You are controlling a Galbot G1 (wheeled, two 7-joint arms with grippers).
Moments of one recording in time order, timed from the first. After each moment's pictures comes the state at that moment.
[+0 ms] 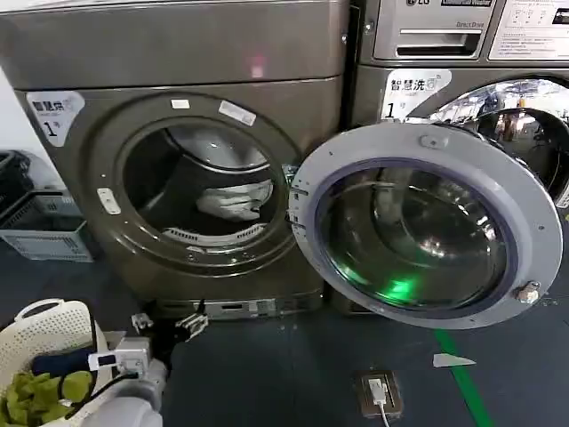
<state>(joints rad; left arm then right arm) 1.39 -1.48 -0.54 -2.31 0.07 0.74 0.00 -1.60 1.12 2.43 1.60 0.58 -0.20 0.00</state>
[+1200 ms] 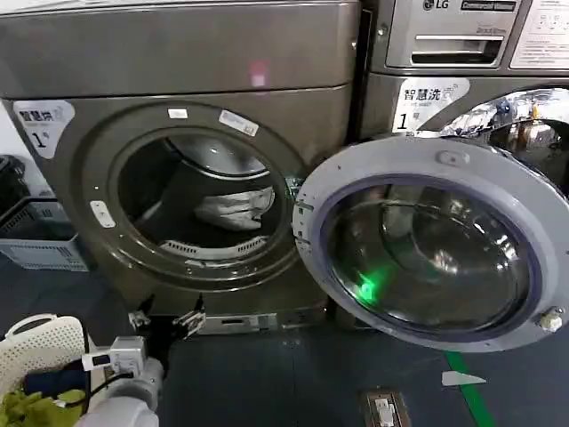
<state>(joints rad) 1.39 -1.48 -0.54 -2.32 0.04 0.74 -0.01 -1.63 1.13 2.46 1.59 0.63 -0.16 0.04</state>
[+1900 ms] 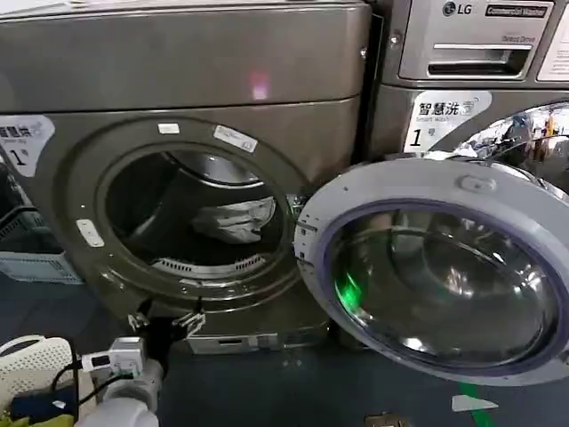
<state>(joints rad) 1.39 -1.48 -0.54 -2.31 0.04 0.74 -0.01 -1.63 1.13 2.46 1.57 0.63 -0.16 0.05</state>
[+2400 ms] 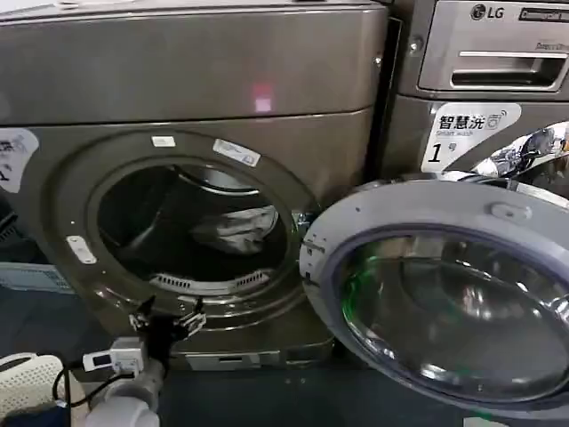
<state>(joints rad) 1.38 -1.48 -0.54 -2.31 0.03 0.74 -0.02 -1.64 1.14 2.45 1.59 0.62 -0.15 0.06</state>
